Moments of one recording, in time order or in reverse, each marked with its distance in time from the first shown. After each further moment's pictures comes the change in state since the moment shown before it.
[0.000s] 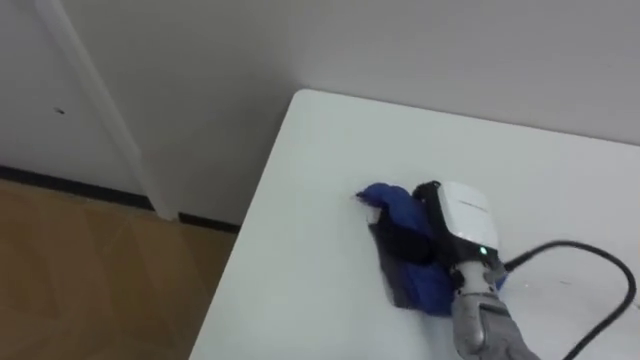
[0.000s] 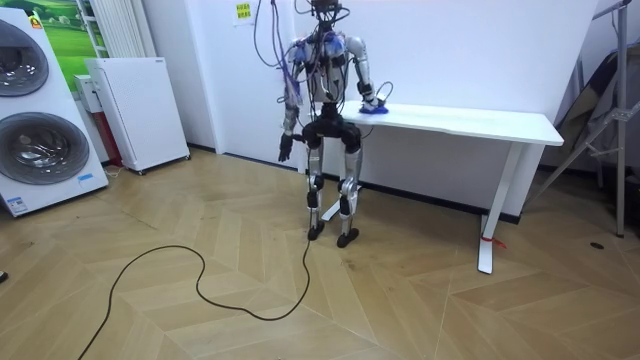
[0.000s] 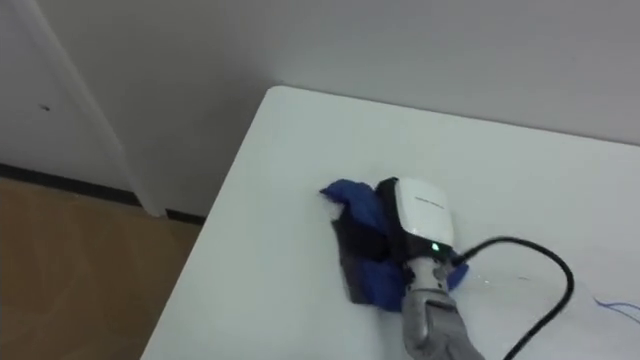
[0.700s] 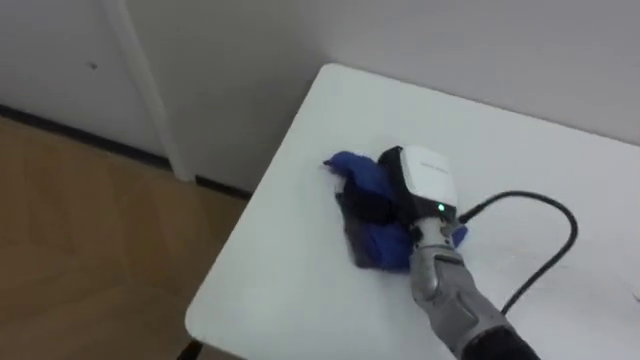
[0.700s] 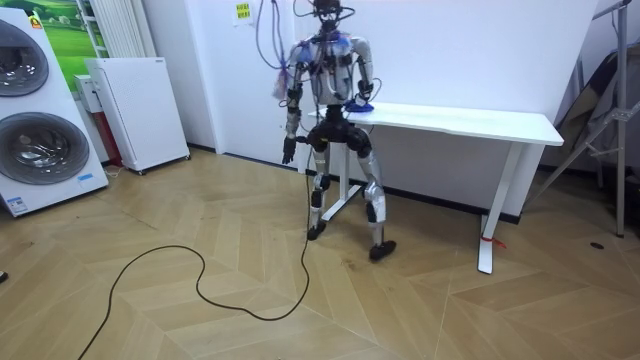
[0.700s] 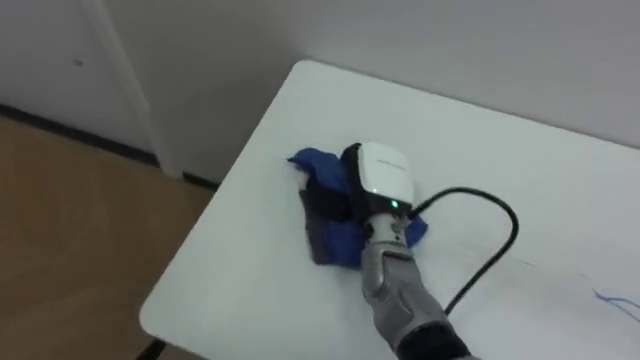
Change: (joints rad) left arm -0.256 0.077 -0.138 0.119 -0.044 -0.066 -0.012; right arm -0.350 0.128 0.134 0.101 0.055 0.079 0.127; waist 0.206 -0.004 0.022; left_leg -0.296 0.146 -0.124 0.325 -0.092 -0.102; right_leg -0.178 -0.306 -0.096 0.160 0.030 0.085
